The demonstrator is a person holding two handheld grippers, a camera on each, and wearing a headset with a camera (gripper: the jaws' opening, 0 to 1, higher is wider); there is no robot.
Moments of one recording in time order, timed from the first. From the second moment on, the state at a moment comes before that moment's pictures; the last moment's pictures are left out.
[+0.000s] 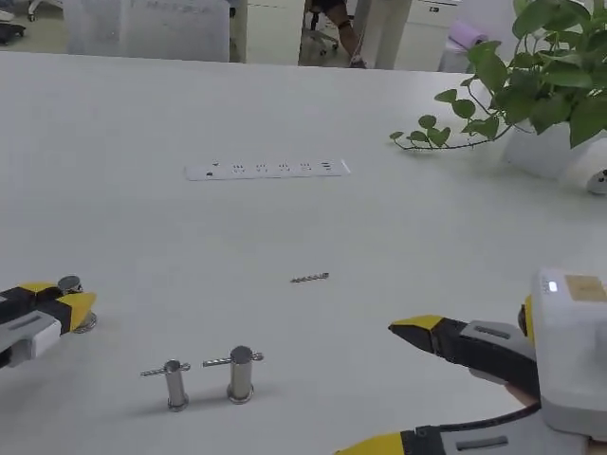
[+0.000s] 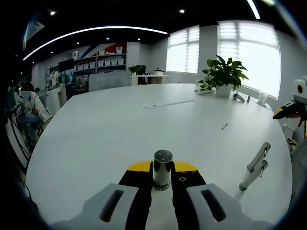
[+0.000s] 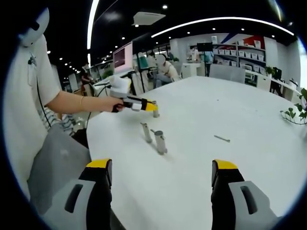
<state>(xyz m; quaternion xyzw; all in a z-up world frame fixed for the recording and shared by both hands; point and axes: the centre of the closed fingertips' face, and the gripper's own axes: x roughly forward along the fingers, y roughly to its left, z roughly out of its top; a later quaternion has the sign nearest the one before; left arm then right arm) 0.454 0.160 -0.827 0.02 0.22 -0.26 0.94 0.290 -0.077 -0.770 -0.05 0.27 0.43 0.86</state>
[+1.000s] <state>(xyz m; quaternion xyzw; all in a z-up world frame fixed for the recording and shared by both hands) 0.440 0.170 -0.822 0.04 0.21 -0.25 0.94 0.287 -0.073 -0.774 -0.05 0.27 0.43 0.86</state>
